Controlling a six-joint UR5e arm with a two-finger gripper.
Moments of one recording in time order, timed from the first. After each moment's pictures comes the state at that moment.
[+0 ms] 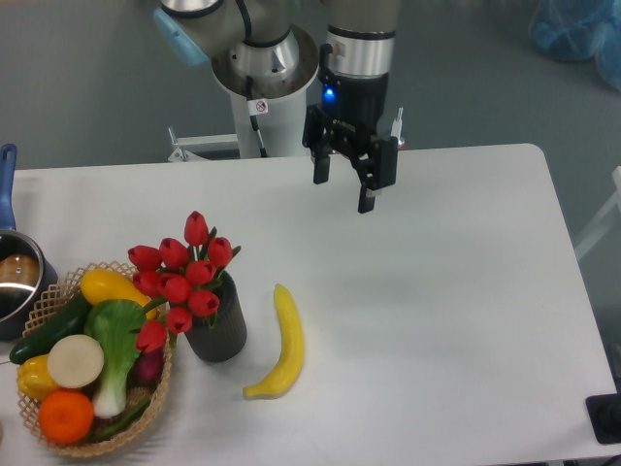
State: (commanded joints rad) arm 2.60 -1.45 -1.86 -0.97 1.29 1.52
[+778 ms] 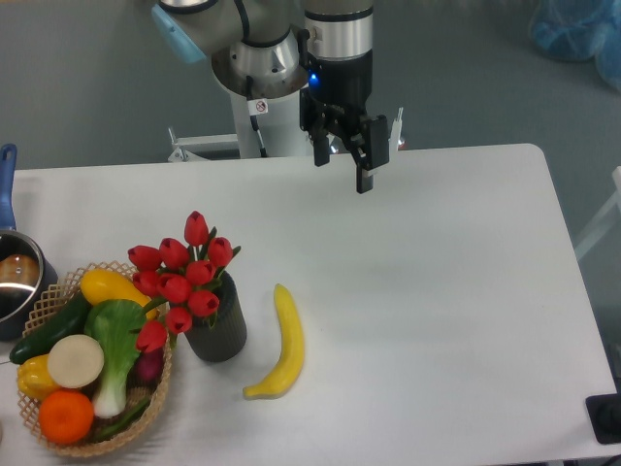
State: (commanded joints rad) arm 2.59 -1.43 -1.88 -0.97 1.40 1.51
